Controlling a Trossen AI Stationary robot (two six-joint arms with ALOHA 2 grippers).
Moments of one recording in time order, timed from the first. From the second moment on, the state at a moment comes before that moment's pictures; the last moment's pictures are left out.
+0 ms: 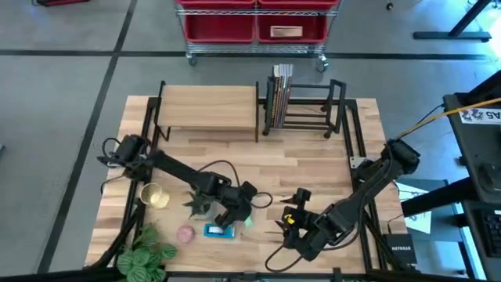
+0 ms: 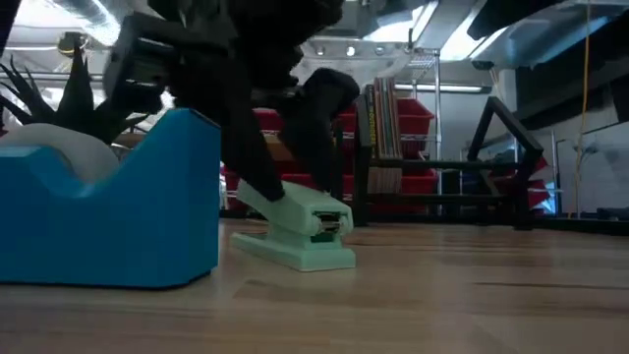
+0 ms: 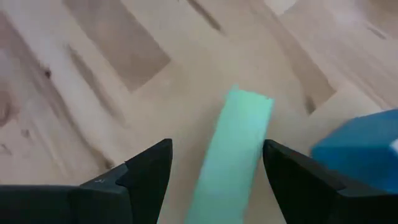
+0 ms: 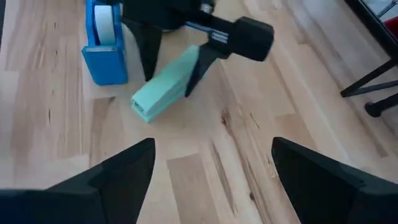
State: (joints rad) left arm -0.30 1.91 1.23 -0.31 0.06 0.42; right arm 0.75 1.72 1.34 -0.80 0.72 0.81
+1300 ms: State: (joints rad) left arm -0.31 1.82 1.18 -0.77 -0.27 -0.52; right arm 0.75 1.72 1.34 -0.76 0.76 0.79
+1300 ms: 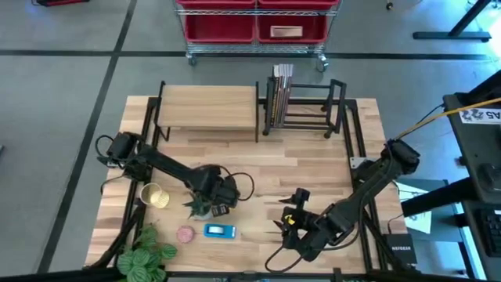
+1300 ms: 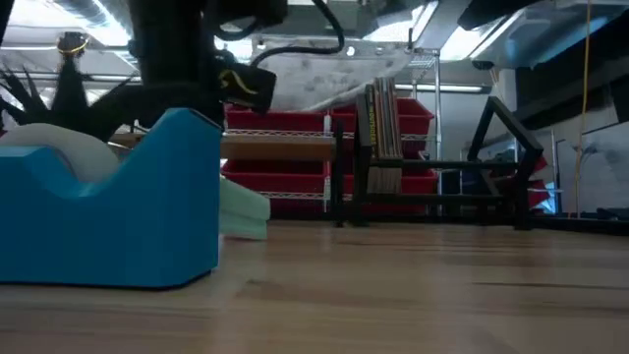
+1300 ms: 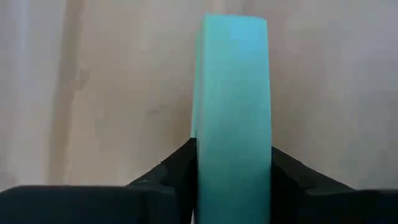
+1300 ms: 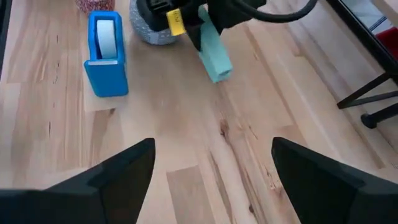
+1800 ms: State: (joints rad) left arm -0.22 1.82 1.18 -0.59 -0.32 -0.48; right arm 0.75 1.72 1.34 -0.76 0.76 0.79
